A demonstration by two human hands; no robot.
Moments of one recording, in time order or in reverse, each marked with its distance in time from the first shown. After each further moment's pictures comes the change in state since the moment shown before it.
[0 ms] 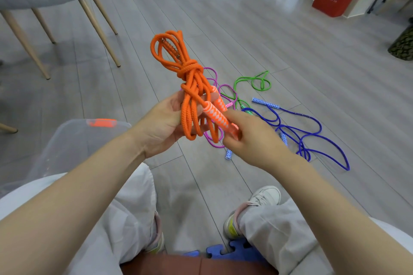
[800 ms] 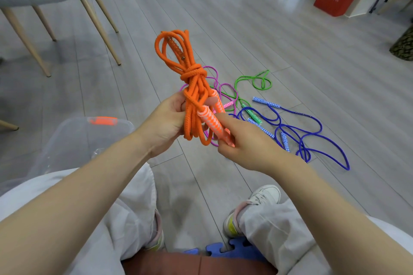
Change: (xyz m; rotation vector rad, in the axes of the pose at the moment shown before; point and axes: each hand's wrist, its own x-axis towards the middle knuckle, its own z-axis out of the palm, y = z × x) left_hand 0.003 -0.009 0.001 -0.002 0.056 0.045; right_hand -0.002 -0.004 0.007 0.106 -0.144 -0.084
